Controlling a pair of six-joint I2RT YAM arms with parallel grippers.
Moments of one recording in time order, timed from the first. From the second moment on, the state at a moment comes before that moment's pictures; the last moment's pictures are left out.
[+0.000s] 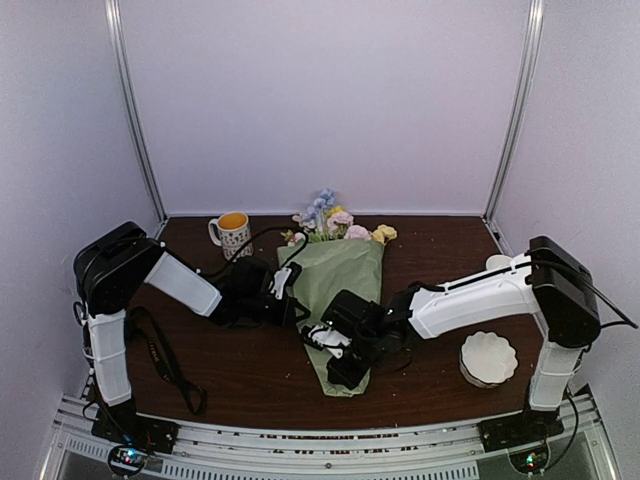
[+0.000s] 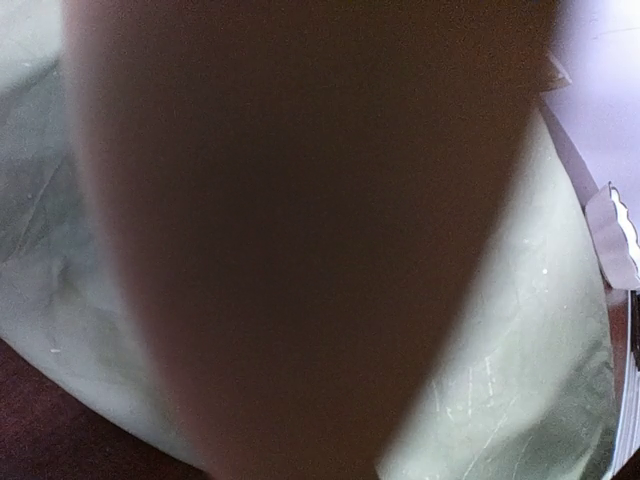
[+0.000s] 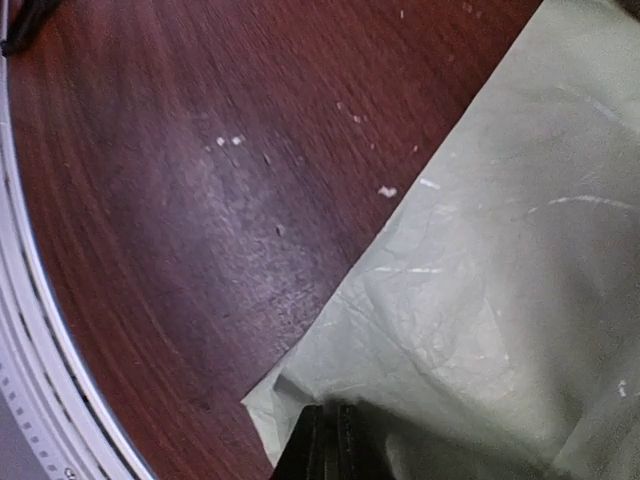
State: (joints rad) left arm -0.69 2.01 0.91 0.45 0.39 -0.35; right arm 1.12 1.83 1.14 -0.39 -0.17 0.19
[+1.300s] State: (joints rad) left arm -0.63 2.02 1.03 0.25 0.23 -0.35; right arm 0.77 1.49 0.94 -0.23 -0.21 0.51
